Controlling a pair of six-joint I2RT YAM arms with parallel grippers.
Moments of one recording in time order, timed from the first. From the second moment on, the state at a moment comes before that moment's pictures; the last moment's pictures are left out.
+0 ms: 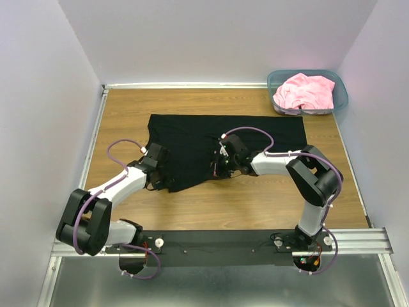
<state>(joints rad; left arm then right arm) -0.39 1.29 0.60 -0.43 0.00 -0.78 0.73 1.84 0.93 0.08 -0.36 0.87</state>
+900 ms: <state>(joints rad) -0.31 1.91 1.58 -0.47 -0.19 -0.51 0.49 2.10 1.53 -0.04 -0.31 0.71</state>
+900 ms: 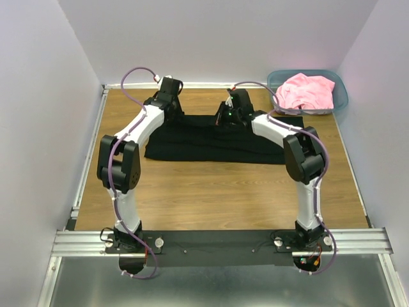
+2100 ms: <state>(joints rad) -0.23 2.03 1.57 -0.37 -0.09 -0.52 0.45 2.25 1.69 -0.08 -0.33 0.64</state>
